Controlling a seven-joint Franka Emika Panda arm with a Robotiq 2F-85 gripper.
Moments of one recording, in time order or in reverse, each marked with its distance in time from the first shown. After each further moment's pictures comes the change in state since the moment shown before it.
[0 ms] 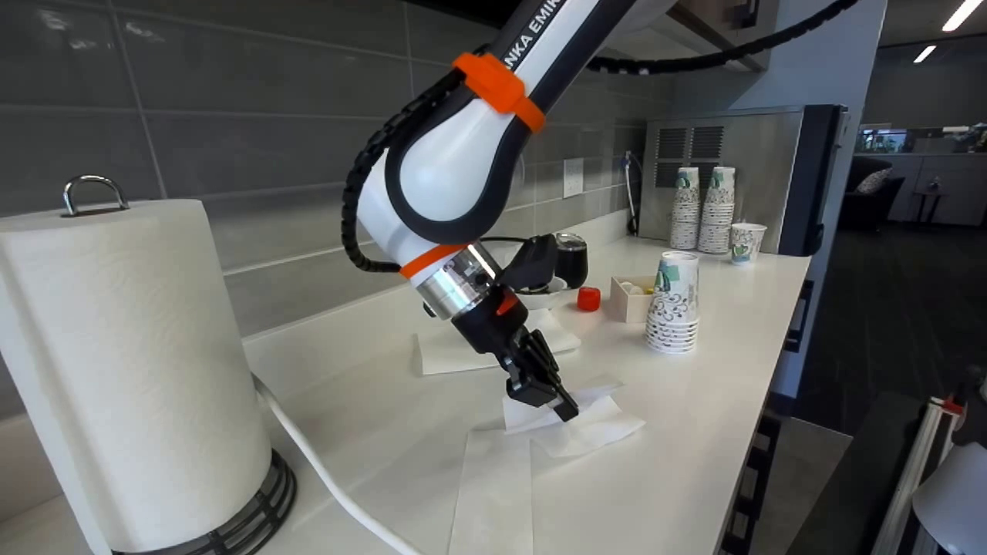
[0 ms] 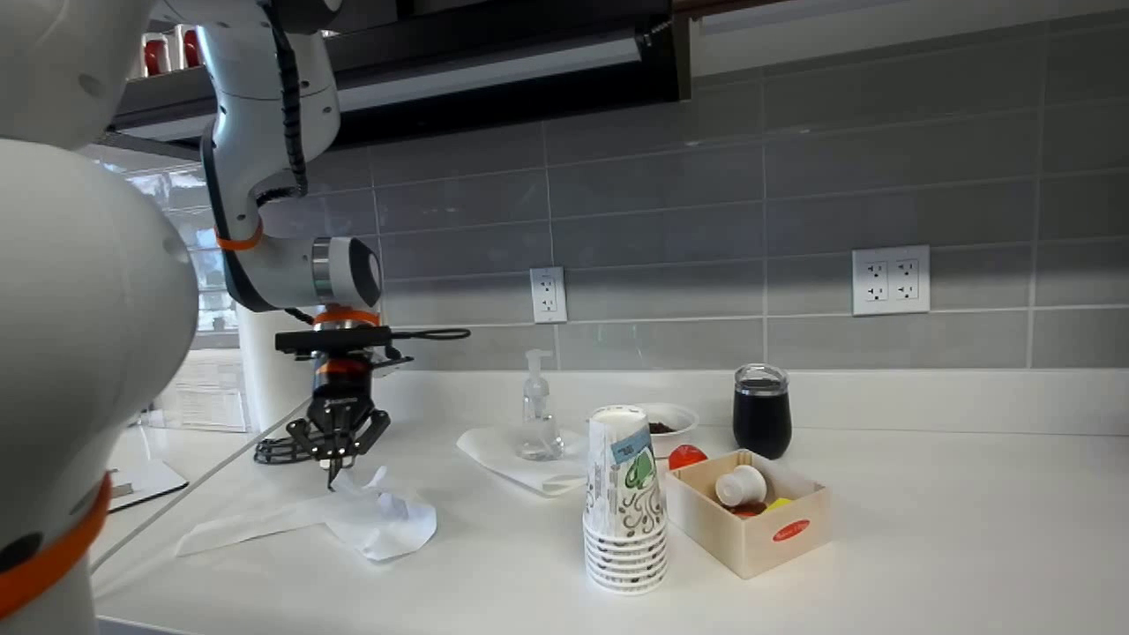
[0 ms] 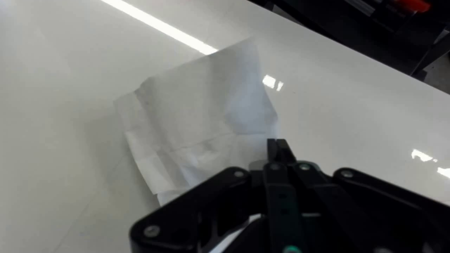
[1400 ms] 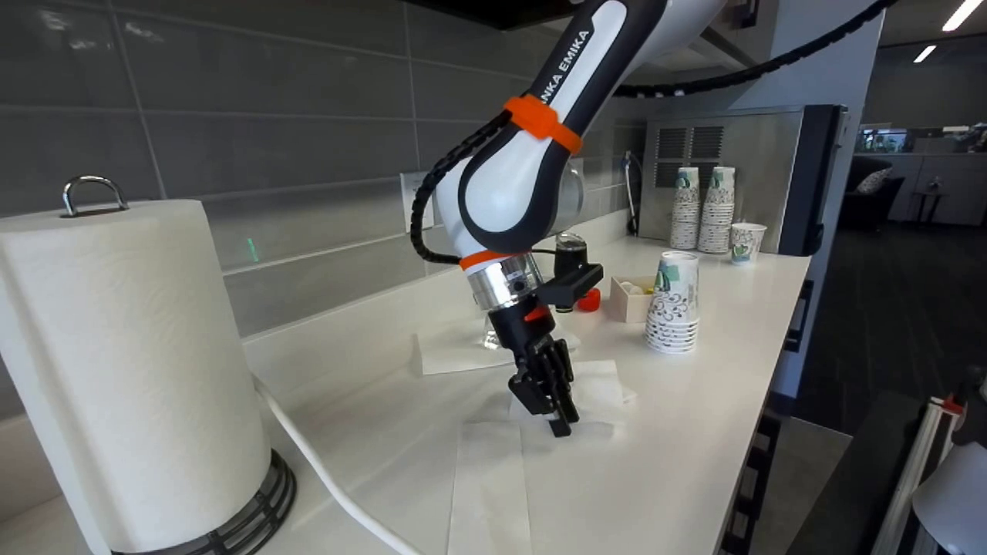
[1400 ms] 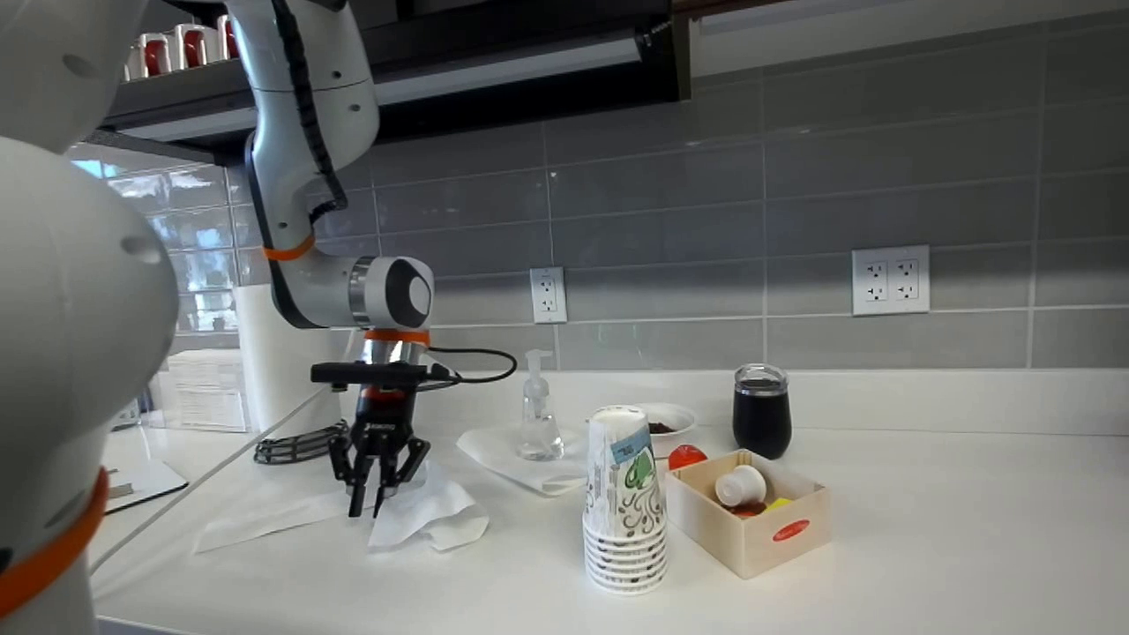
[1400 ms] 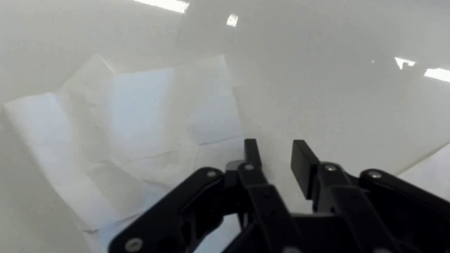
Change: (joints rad) arm -0.121 -0.049 -0.046 -0.184 0.160 0.345 0.011
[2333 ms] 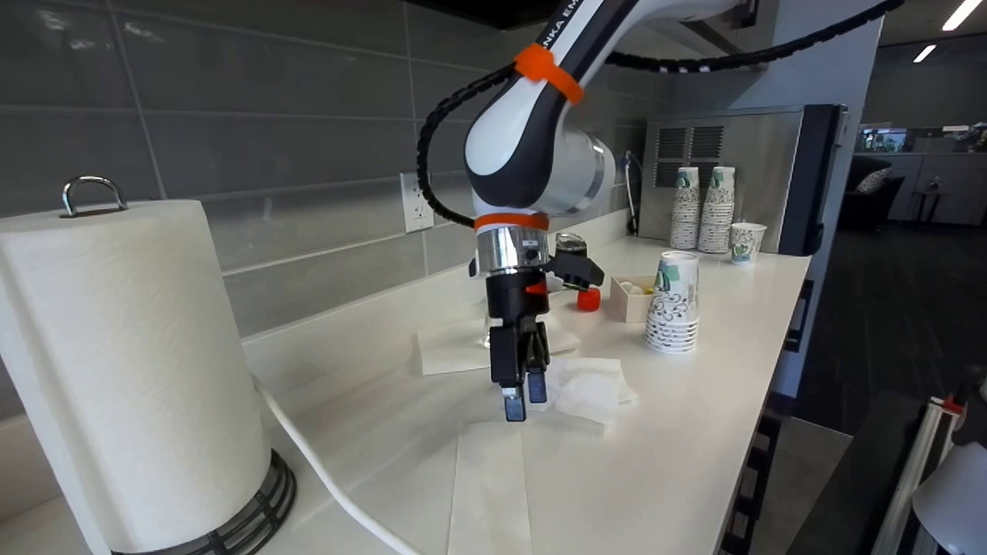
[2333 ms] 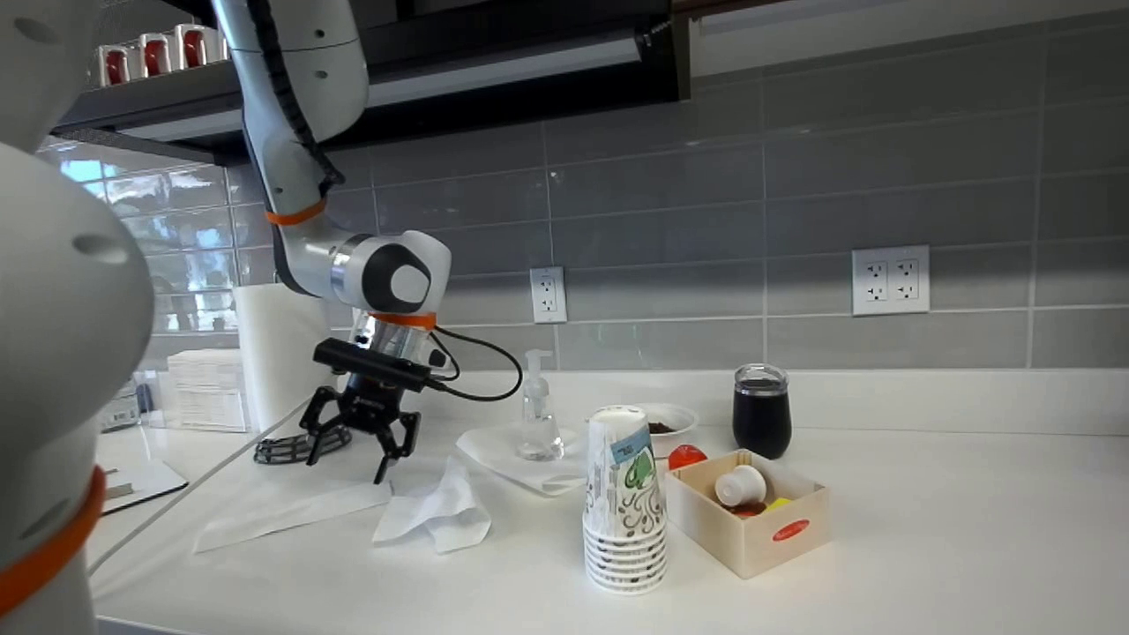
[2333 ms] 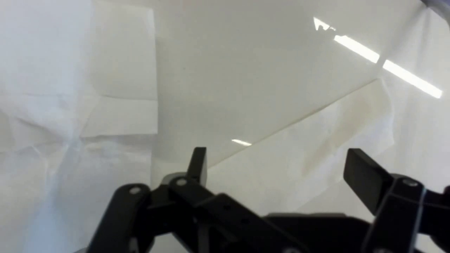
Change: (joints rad) arm -0.103 -0.111 0.091 -0.095 0.363 0.148 -0.423
